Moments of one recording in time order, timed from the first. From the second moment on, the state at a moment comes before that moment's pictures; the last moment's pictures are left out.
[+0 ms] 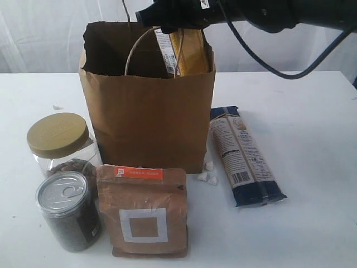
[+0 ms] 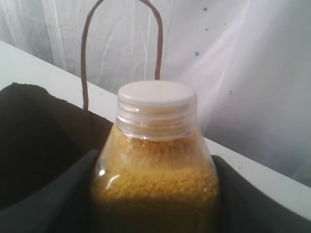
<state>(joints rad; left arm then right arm) 0.10 0.00 0.02 -0.06 0.53 0.21 0.64 1.67 -1.48 -0.56 0.28 0.50</state>
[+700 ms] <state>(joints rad) 0.10 0.00 0.02 -0.06 0.53 0.21 0.64 1.70 -1.48 -0.56 0.30 0.50</state>
